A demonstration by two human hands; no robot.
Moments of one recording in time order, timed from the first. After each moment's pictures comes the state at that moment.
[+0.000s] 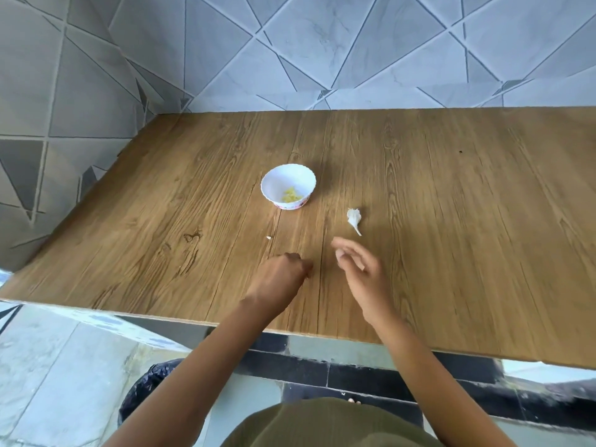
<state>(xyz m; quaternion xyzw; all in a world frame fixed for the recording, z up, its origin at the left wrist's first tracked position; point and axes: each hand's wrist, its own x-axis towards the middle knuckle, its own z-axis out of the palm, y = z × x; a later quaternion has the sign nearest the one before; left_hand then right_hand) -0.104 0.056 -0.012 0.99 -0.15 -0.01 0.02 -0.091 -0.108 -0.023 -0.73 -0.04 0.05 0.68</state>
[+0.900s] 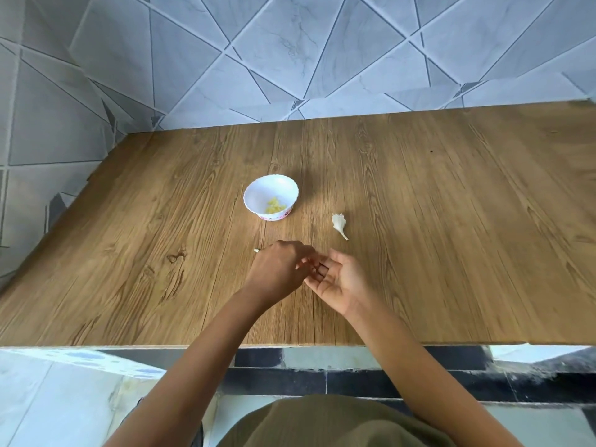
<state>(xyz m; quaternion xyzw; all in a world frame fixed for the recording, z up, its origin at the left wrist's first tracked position) -0.087 0.045 0.028 0.98 -0.14 0.02 0.17 -0.082 -0.082 0.008 -0.24 0.27 0.27 0.89</state>
